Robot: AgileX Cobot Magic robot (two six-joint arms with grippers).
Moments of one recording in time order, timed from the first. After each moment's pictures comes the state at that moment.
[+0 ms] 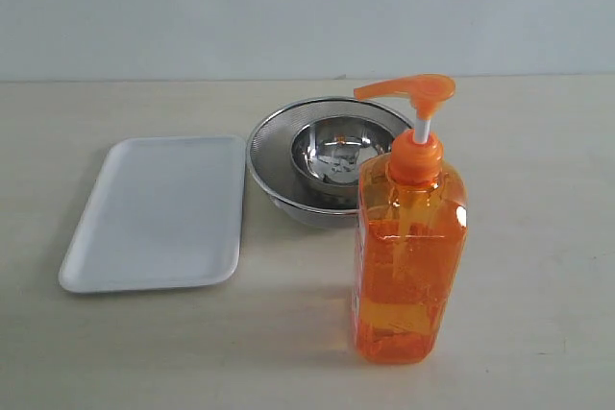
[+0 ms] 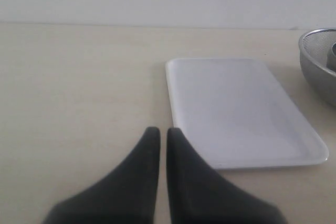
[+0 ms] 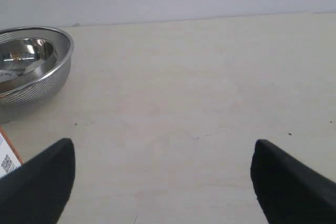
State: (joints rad) left arm 0.03 0.00 0.00 -0.10 0.35 0.08; right arm 0.09 0.01 0.00 -0.15 0.35 0.22
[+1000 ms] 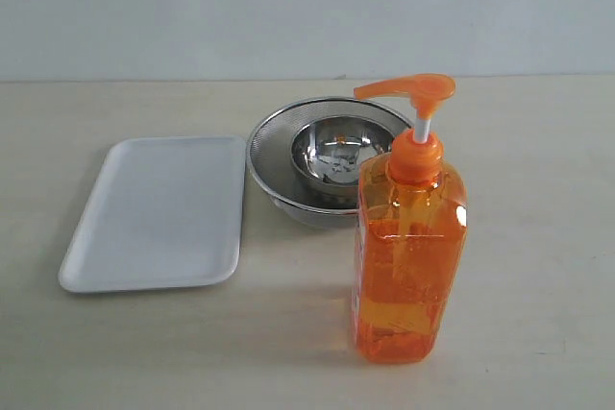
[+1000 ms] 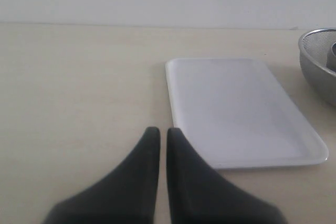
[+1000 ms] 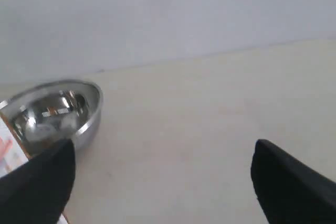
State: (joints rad) left arm 0.03 0.00 0.00 -0.10 0.35 0.08; right arm 0.09 0.00 -0.10 -0.03 0.33 0.21
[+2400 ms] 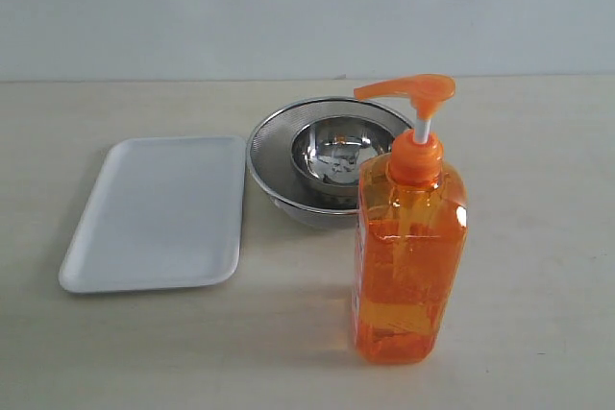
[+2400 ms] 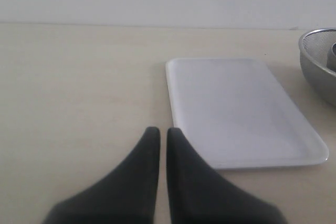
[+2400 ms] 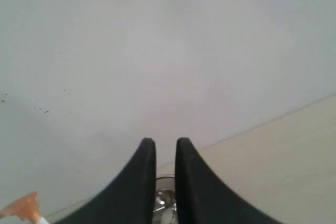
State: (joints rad) left arm 0.03 0.00 0.00 -0.10 0.35 0.08; right arm 0.09 0.00 -0.22 0.25 0.18 0.30
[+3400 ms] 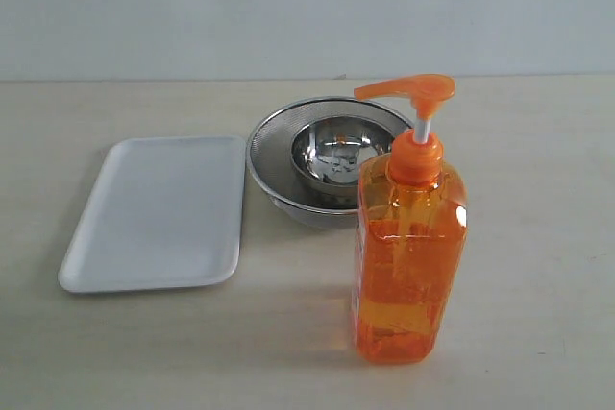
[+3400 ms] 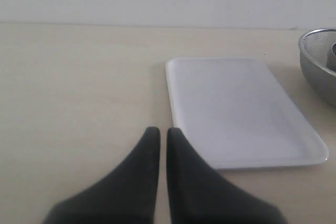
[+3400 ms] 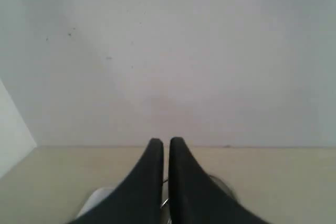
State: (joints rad) left arm 0.03 0.00 0.00 -0.10 0.35 0.08; right arm 0.09 0.57 -0.74 0.97 0.42 -0.62
